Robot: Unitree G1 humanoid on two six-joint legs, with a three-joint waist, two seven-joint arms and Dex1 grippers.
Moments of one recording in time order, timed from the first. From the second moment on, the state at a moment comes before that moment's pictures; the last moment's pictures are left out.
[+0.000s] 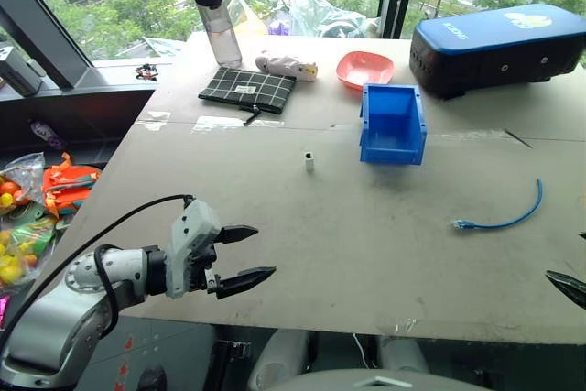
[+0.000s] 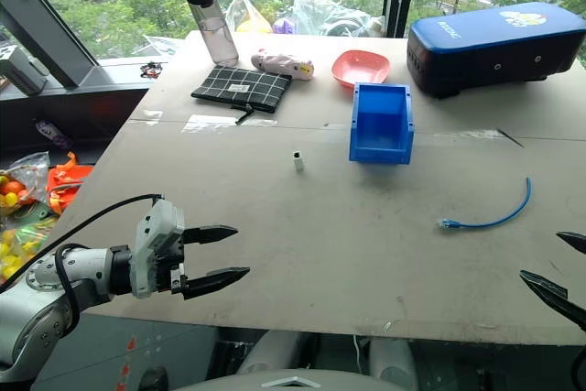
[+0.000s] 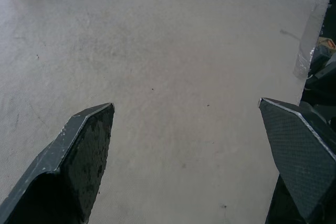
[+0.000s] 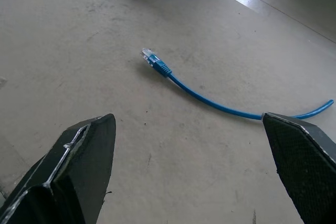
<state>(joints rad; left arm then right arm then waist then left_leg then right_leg) 0.24 0.87 0.24 -0.56 -0.65 0.62 -1.00 0.64 -0.78 -0.84 -0.29 0.56 0.19 1.17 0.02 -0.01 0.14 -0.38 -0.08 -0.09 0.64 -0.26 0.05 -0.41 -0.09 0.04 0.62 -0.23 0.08</state>
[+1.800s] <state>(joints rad) 0.05 0.85 0.04 -0.77 -0.65 0.70 -0.74 -0.40 -0.79 0.28 -0.22 0.18 0.59 1.13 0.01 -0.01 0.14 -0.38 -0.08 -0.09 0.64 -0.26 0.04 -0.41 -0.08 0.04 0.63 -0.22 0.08</state>
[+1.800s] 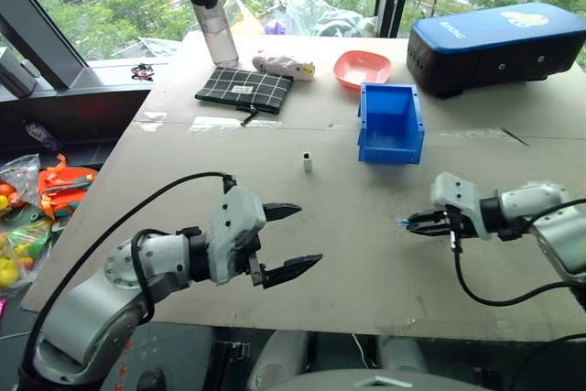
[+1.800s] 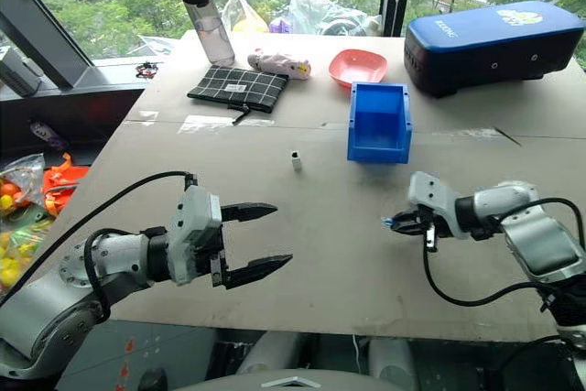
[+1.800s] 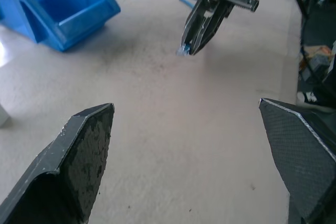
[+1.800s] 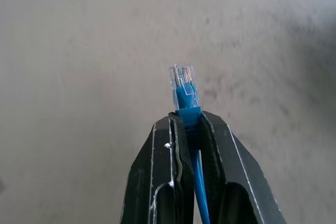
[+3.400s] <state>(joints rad) -0.68 0.28 -0.41 0.38 -0.24 0.35 -1.25 0.53 -0.43 -0.24 -0.78 0.59 0.54 0.66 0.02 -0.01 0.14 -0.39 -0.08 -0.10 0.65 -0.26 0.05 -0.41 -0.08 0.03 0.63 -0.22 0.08</state>
